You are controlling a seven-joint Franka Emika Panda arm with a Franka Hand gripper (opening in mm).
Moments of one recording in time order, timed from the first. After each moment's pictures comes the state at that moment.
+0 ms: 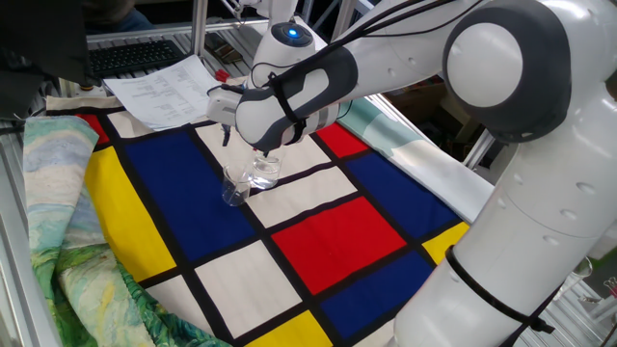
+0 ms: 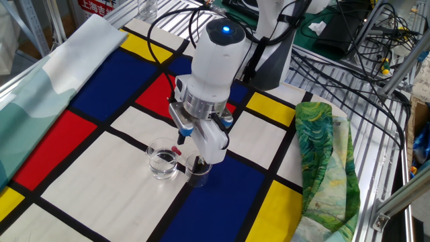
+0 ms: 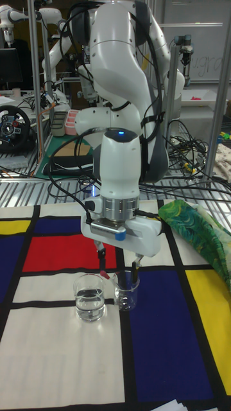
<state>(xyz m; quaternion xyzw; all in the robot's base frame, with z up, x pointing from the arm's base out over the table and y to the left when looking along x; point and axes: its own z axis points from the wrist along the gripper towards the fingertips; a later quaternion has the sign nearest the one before) 0.539 0.022 0.182 0.28 0.95 0.02 0.12</state>
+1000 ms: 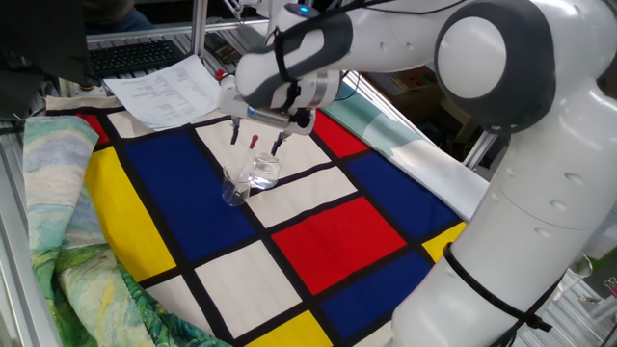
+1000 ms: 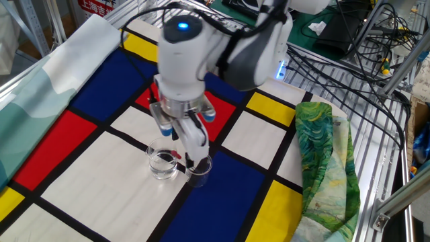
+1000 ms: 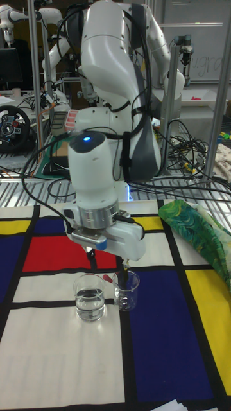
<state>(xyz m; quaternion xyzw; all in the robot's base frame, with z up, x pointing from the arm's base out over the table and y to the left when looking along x) 0.543 -0.001 0.185 0.28 0.96 0.05 0.03</state>
